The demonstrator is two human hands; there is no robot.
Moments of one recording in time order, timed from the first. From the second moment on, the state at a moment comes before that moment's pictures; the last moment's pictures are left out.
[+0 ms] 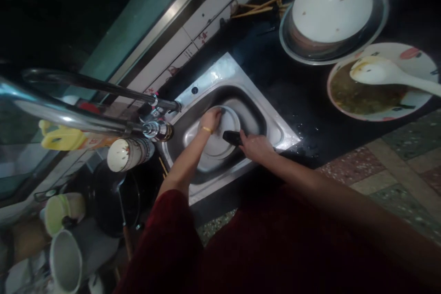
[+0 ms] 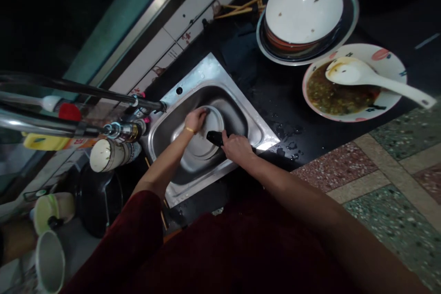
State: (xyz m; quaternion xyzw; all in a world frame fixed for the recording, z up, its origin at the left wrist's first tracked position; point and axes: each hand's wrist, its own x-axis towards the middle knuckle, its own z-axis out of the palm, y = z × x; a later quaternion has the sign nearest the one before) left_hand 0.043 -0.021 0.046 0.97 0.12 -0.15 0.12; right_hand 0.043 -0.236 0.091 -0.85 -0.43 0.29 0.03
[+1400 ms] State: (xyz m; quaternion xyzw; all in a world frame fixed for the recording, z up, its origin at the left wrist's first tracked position) left_hand 0.086 -0.045 0.076 0.94 -0.09 -0.34 0.03; right_hand 0.030 -0.232 0.075 -0.87 -0.41 0.26 0.11
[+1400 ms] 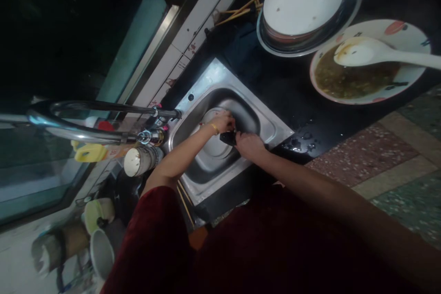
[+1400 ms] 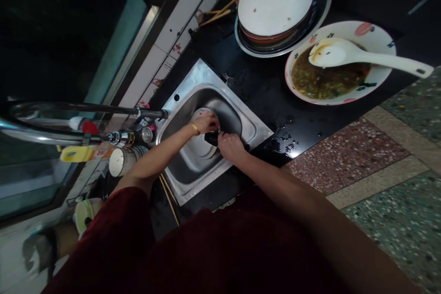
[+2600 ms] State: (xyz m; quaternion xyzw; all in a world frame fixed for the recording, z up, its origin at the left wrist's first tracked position) left_hand 0.033 -0.034 0.038 0.97 0.02 -0.12 0.19; right_hand 0.033 -0.237 0.087 -0.87 -0.41 0.27 0.10
